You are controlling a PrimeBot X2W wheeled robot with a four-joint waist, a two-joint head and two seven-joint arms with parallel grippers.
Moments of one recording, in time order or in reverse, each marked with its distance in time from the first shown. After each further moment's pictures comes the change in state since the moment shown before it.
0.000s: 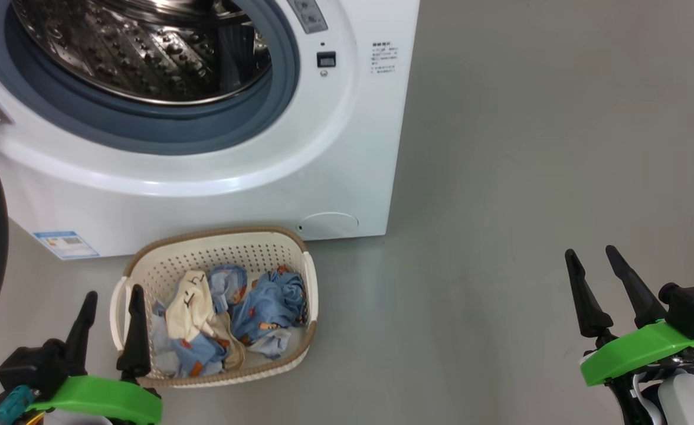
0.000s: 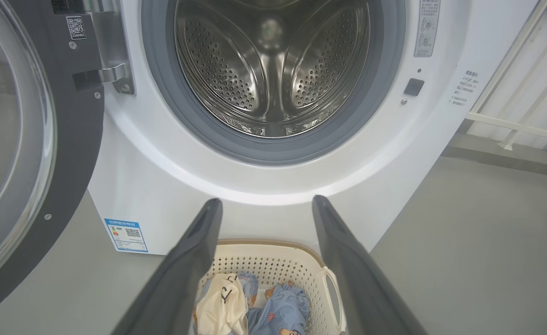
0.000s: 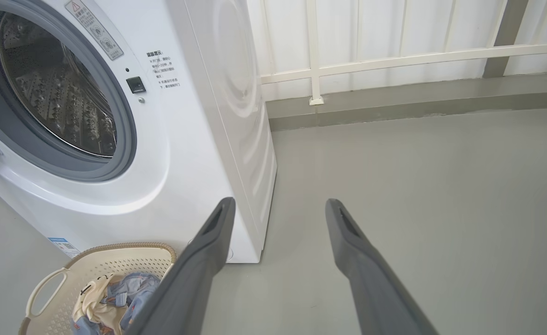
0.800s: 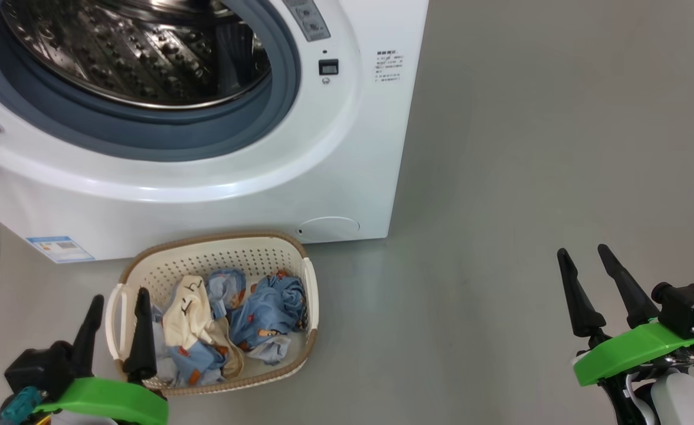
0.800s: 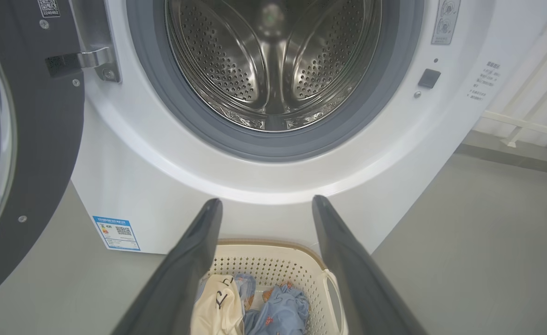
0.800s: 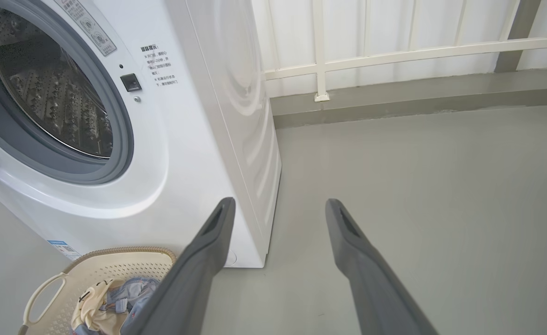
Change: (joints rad) left arm 0.000 -0.015 -0.003 0.011 0.003 0.000 0.000; right arm 0.000 0.010 0.014 -0.011 0.000 0.000 0.000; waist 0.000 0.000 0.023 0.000
